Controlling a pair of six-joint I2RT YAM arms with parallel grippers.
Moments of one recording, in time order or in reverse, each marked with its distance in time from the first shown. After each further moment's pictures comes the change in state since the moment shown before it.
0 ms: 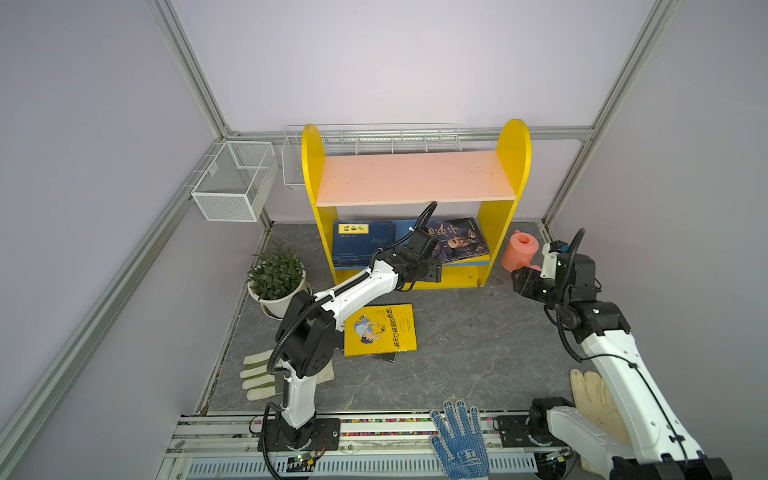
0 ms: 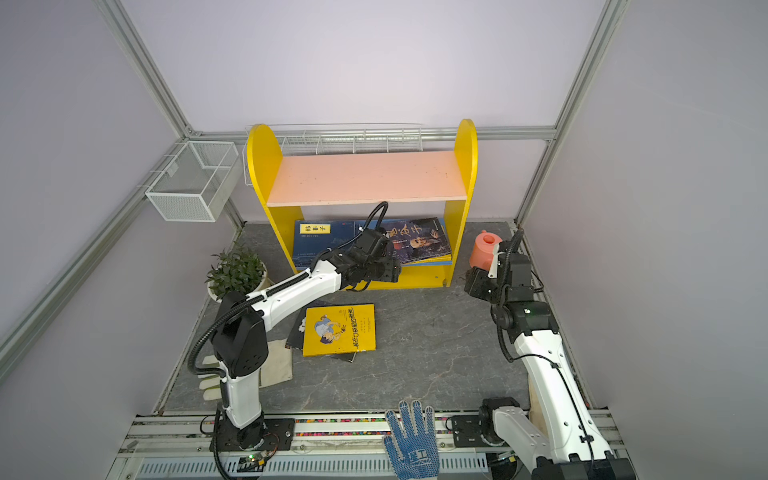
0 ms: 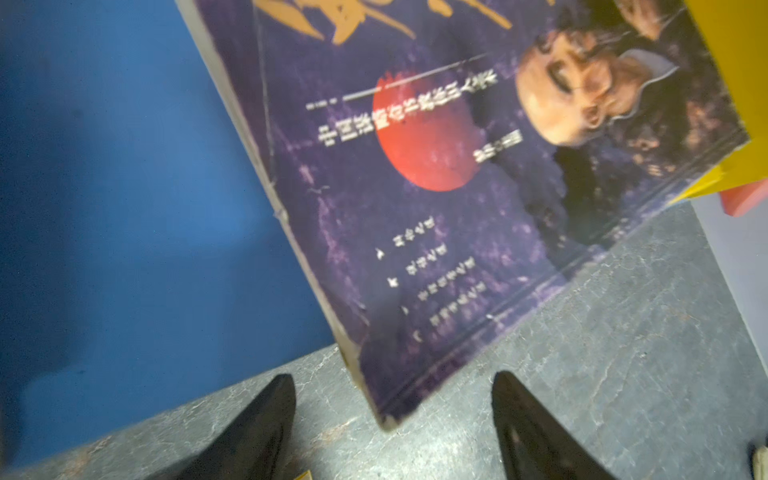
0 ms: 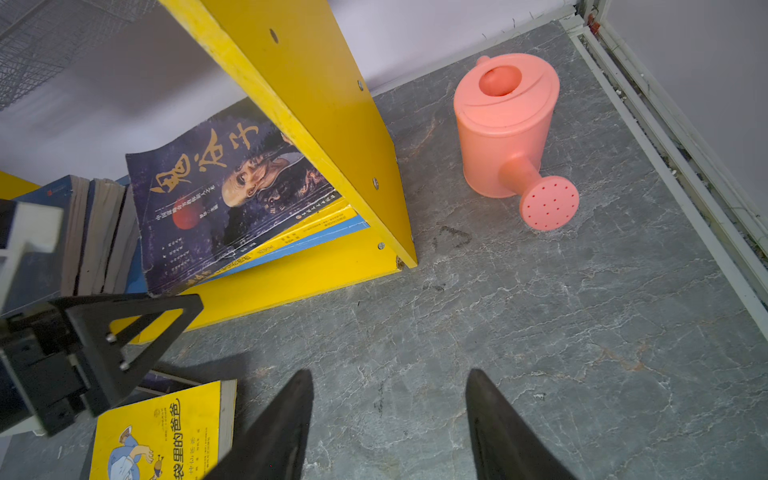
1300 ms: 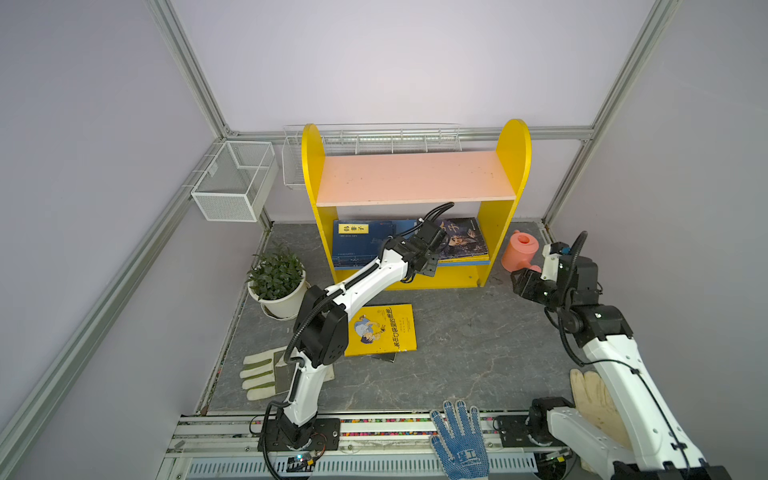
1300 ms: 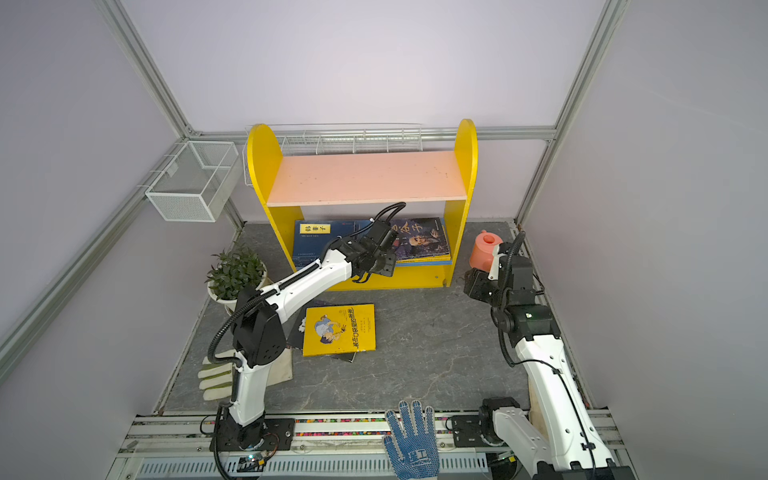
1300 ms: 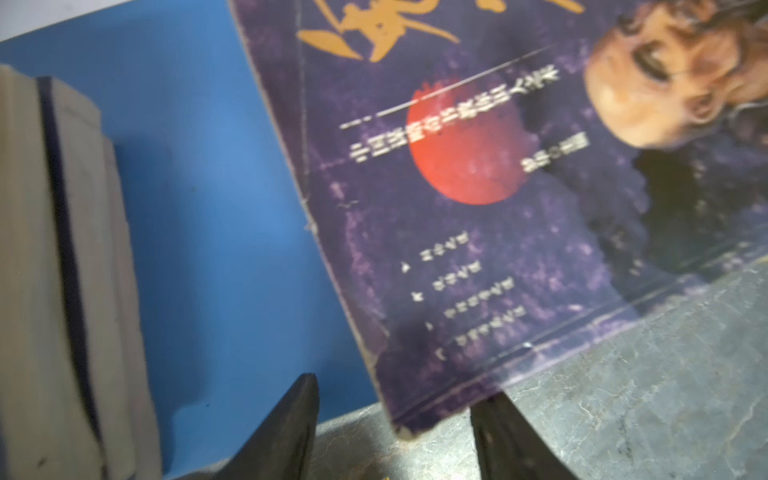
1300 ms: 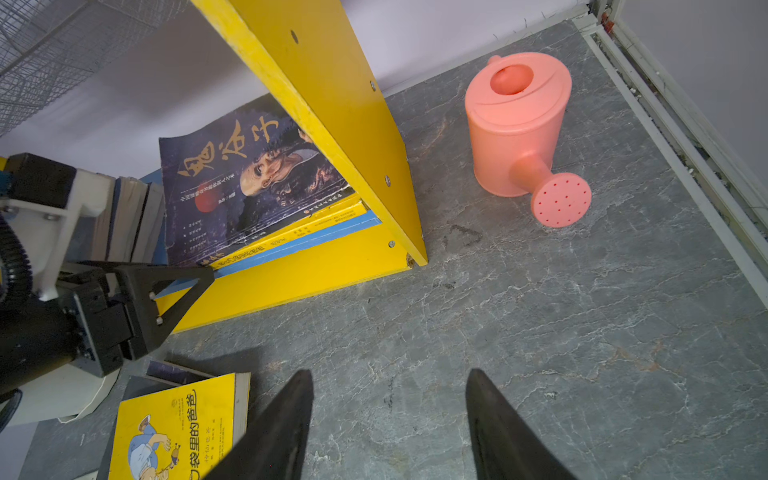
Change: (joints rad) left arm -0.003 0.082 0.201 -0.178 -0.147 0.138; right arm 0.013 -0.031 -0.027 0.011 -0.035 0.009
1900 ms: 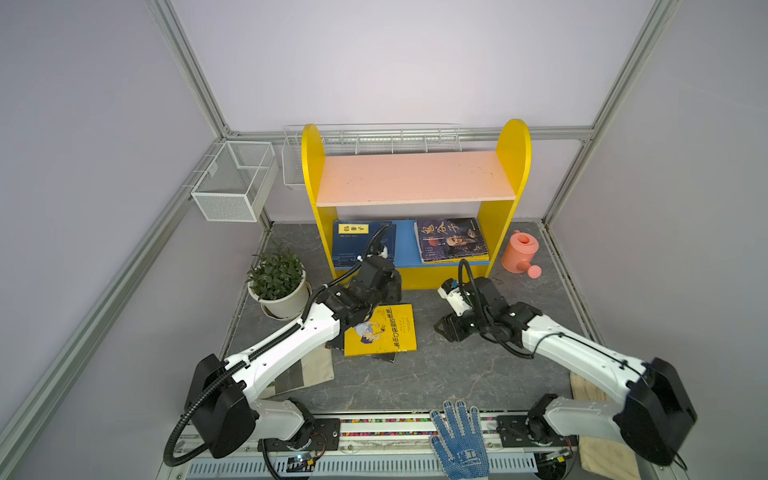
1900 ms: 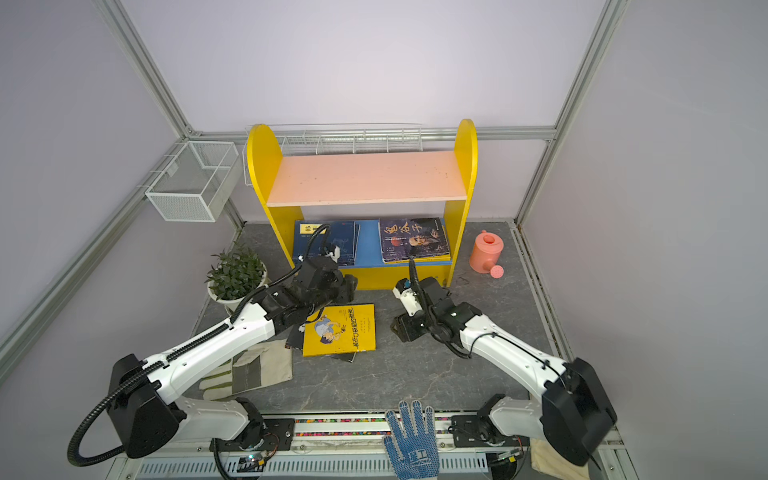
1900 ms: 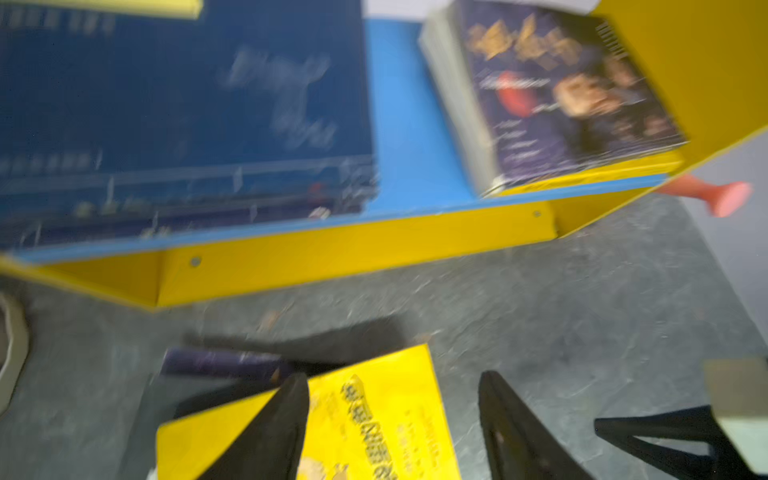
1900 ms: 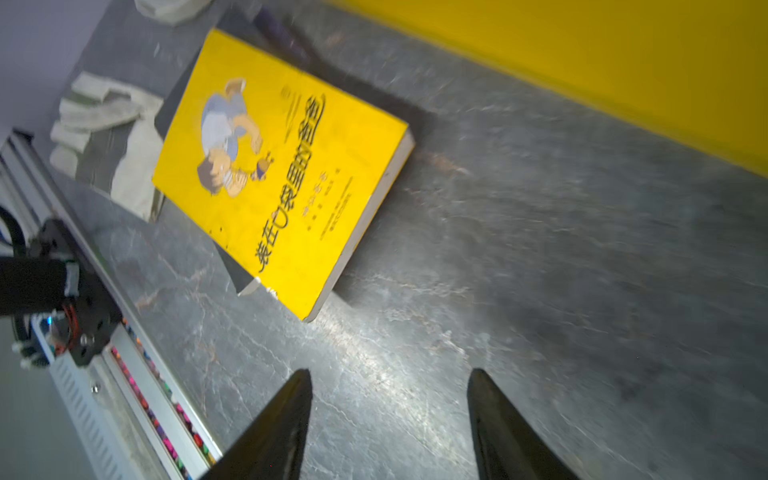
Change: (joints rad) left arm 0.074 -0.747 -0.877 0.275 -0.015 -0.224; right arm 0.591 0.408 -0.103 0.149 -0.205 -0.257
